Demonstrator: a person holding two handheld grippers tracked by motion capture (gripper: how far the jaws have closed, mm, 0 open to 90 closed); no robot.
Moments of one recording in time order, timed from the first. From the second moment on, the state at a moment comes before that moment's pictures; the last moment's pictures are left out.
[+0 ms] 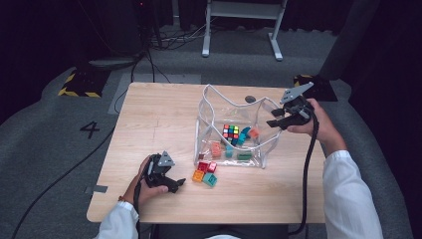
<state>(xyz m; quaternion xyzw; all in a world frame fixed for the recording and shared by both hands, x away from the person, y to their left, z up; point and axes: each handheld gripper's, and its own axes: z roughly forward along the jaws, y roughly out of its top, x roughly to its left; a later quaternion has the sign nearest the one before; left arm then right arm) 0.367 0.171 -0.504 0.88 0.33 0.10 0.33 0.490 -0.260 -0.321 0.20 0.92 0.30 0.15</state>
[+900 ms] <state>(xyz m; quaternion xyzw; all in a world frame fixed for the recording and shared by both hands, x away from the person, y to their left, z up) 0.367 0.171 -0.504 0.88 0.33 0.10 0.33 0.412 -0.331 -0.322 0.26 0.82 0.46 0.22</state>
